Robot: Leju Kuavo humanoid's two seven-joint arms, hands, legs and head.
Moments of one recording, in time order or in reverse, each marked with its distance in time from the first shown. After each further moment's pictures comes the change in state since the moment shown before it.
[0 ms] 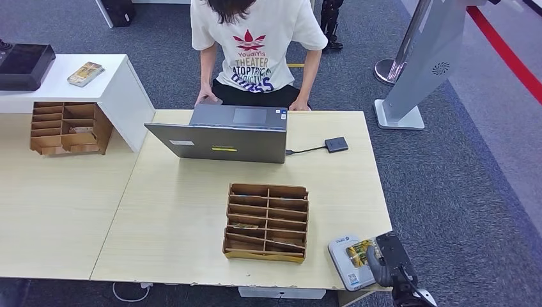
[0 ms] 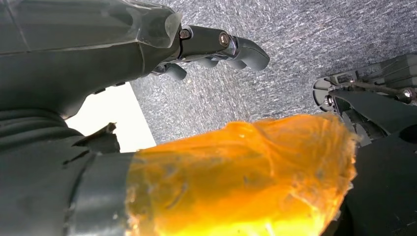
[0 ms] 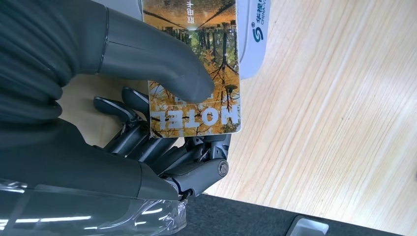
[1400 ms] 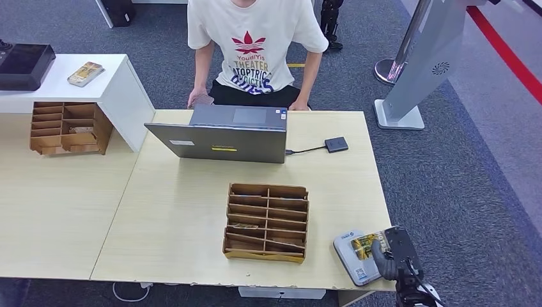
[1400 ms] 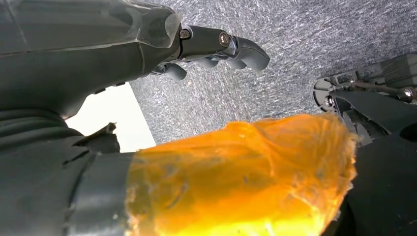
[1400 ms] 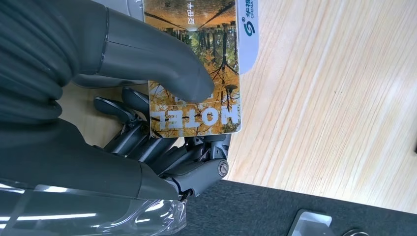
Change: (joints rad) left arm 0.000 0.001 -0.015 0.000 0.001 0.000 0.000; right arm -0.019 0.056 -0.100 0.047 -0.004 0.058 -0.036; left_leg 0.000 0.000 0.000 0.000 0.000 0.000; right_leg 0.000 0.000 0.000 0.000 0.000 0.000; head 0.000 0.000
